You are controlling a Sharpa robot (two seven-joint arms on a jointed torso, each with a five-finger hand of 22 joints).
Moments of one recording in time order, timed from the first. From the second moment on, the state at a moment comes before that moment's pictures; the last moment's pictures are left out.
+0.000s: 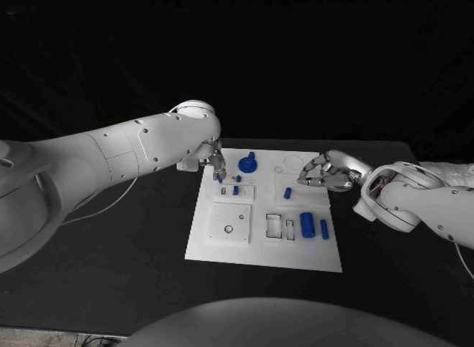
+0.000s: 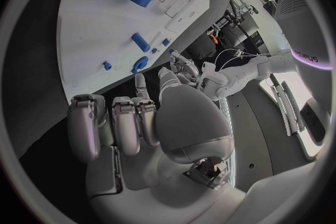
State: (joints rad) left arm 1.31 -0.37 -0.12 0.99 -1.10 0.42 -0.70; left_hand 1.20 -0.10 0.45 0.16 0.41 1.04 0.03 0.28 0.92 1.47 -0.05 1.57 1.31 1.47 -0.09 1.57 1.31 0.05 1.47 0.02 1.37 1.31; right arm 1.19 -0.88 -0.21 1.45 -1.09 -0.32 0.09; right_hand 1.32 0.12 -0.07 0.25 0.35 0.84 0.14 0.26 0.48 1.46 0.06 1.57 1.31 1.46 0.01 1.57 1.31 0.03 1.47 0.11 1.47 1.31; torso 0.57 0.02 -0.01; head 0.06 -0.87
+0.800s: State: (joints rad) left arm 1.28 -0.38 -0.12 1.01 -1.09 0.37 -0.70; left_hand 1.18 -0.10 0.46 0.15 0.41 1.05 0.02 0.27 0.92 1.47 -0.05 1.57 1.31 1.46 -0.10 1.57 1.31 0.05 1.47 0.02 1.36 1.31; right arm 1.18 -0.88 -0.21 1.45 -1.09 -0.32 0.09; right_hand 1.32 0.12 -0.07 0.25 0.35 0.84 0.14 0.26 0.48 1.46 0.06 1.58 1.31 1.46 0.01 1.57 1.31 0.03 1.47 0.11 1.47 1.31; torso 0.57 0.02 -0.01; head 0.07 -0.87
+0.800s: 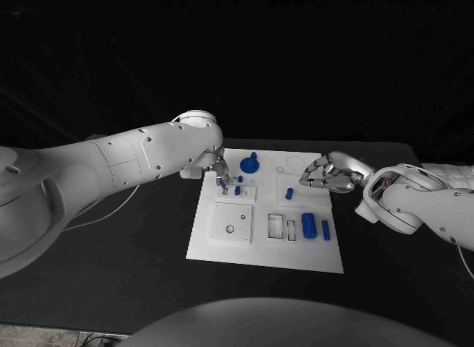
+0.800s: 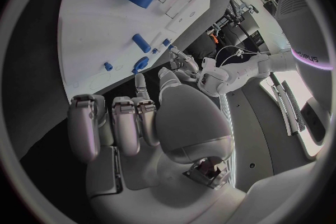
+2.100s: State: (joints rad) left arm 1.26 -0.38 -0.13 1.01 -1.08 0.38 -0.70; left_hand 1.17 -0.11 0.48 0.14 0.40 1.05 0.02 0.27 0.91 1.47 -0.05 1.57 1.31 1.46 -0.10 1.57 1.31 0.05 1.47 0.02 1.33 1.31; right arm 1.18 -0.89 -0.21 1.45 -1.09 -0.32 0.09; right_hand 1.32 0.12 -0.07 0.25 0.35 0.84 0.14 0.26 0.48 1.46 0.06 1.57 1.31 1.46 0.01 1.57 1.31 0.03 1.47 0.11 1.47 1.31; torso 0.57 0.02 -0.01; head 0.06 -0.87
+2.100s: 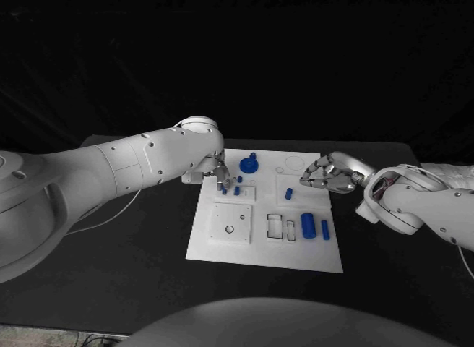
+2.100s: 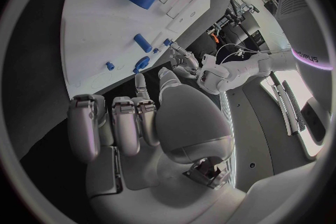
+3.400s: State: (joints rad) left arm 1.26 -0.38 -0.13 1.01 -1.09 0.39 -0.69; left_hand 1.18 -0.11 0.48 0.10 0.41 1.06 0.03 0.32 0.96 1.47 -0.05 1.57 1.31 1.47 -0.10 1.57 1.31 0.05 1.46 0.01 1.32 1.31; right arm 1.18 -0.88 -0.21 1.44 -1.08 -0.32 0.09; right_hand 1.32 0.12 -0.07 0.25 0.35 0.84 0.14 0.26 0.47 1.46 0.06 1.58 1.31 1.46 0.01 1.57 1.31 0.03 1.47 0.11 1.46 1.31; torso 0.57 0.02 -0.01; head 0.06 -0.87
